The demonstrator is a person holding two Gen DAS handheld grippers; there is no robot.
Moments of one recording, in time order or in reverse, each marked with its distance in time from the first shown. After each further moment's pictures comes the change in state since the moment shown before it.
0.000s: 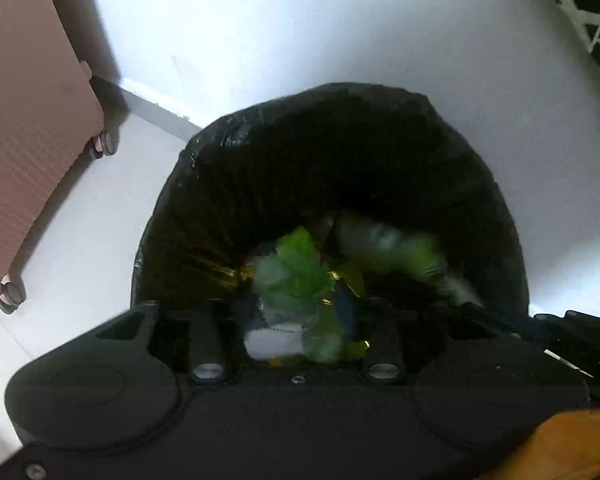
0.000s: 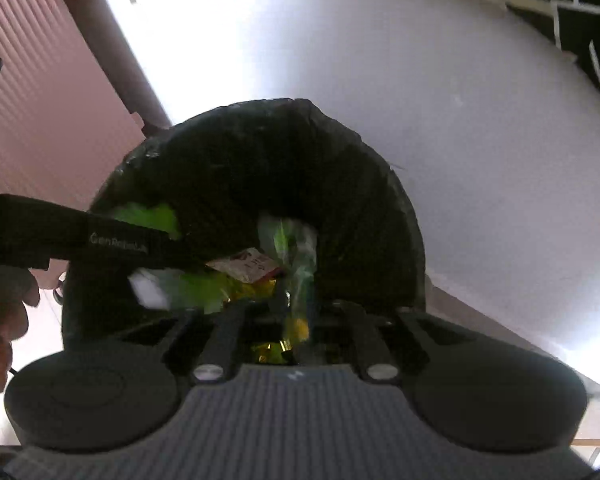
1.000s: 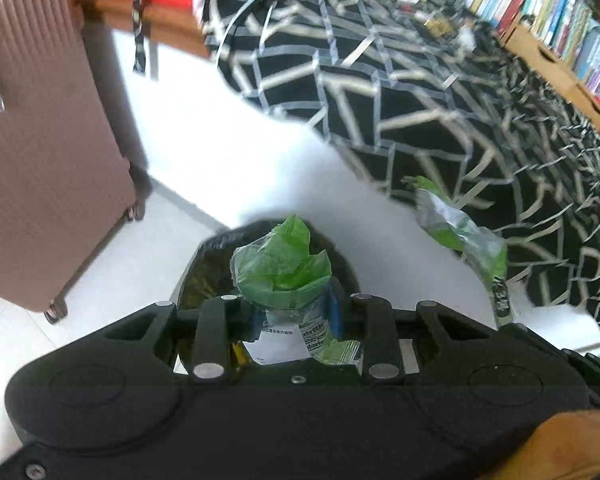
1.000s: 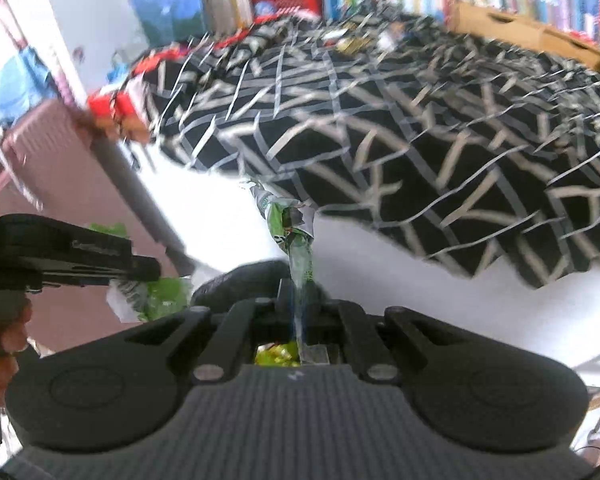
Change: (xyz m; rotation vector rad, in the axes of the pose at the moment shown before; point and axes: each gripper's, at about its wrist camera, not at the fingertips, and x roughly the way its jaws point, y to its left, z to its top) left arm -0.278 -0.069 0.012 -0.035 -0.172 -0.014; right arm -0.272 -0.009 0.041 0.126 -0.244 -0.037
